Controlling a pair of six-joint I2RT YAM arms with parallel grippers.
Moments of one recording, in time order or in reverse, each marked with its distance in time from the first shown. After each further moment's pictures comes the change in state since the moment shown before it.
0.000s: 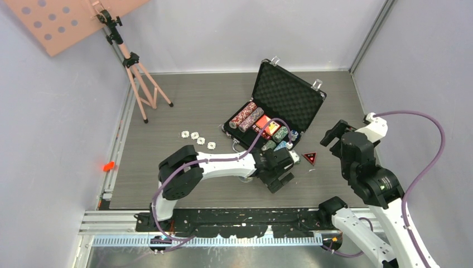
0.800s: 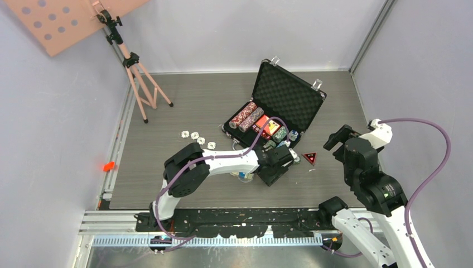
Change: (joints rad) left arm 0.032 0.080 0.047 -0.047 0.047 -0.050; right arm 0.000 -0.081 -0.028 -0.034 0.030 0.012
